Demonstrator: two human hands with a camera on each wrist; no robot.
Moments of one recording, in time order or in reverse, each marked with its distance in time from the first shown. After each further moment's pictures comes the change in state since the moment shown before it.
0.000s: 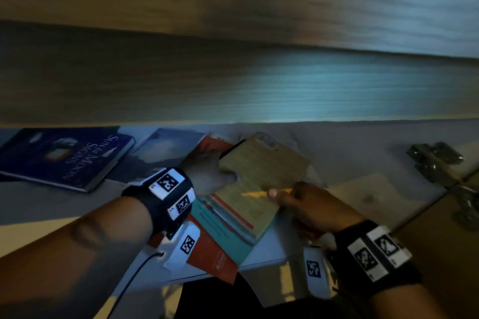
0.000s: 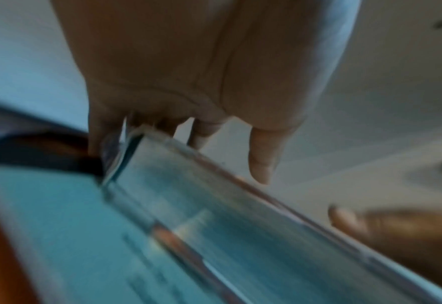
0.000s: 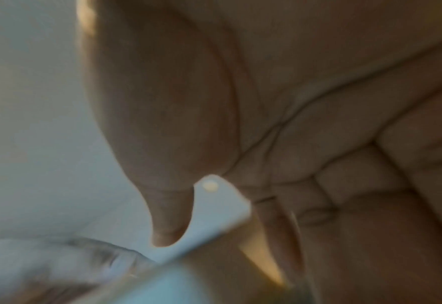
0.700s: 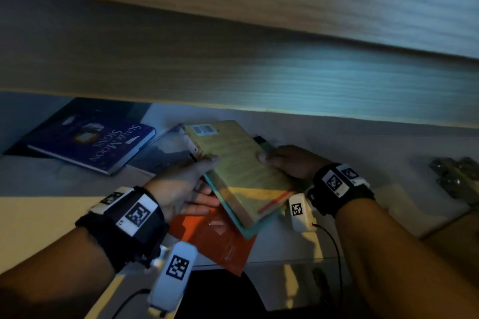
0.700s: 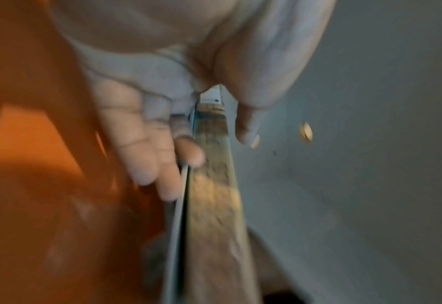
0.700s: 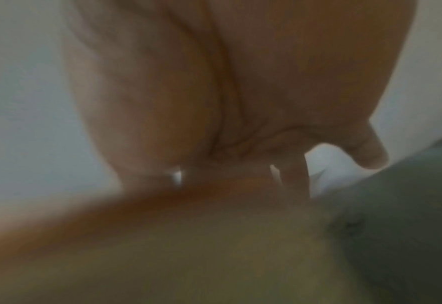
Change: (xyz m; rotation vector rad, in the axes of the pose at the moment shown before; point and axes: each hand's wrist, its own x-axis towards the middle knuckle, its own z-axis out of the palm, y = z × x) left_hand -0.059 -0.027 0.009 -1.257 0.019 -0.543; right_hand 0.083 -0.065 -0.013 -0.386 -0.103 -0.228
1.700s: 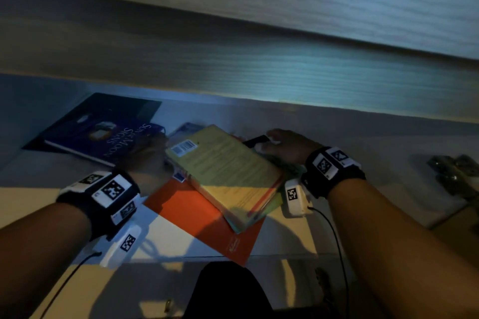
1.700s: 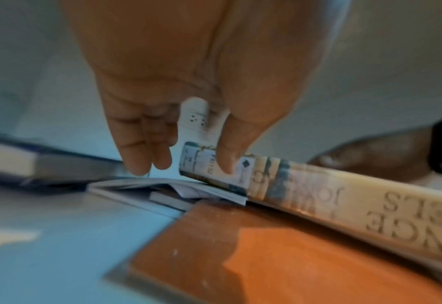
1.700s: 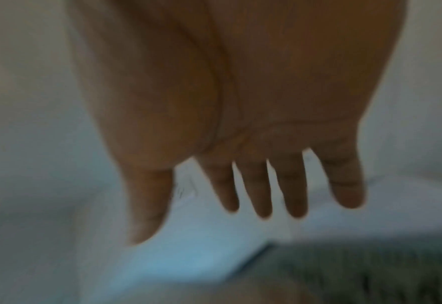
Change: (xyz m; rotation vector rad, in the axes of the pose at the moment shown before) left_hand 0.002 0.009 -0.086 1.098 0.435 0.381; right_hand 0.016 -0.026 -0.010 -0.118 0.055 -0.004
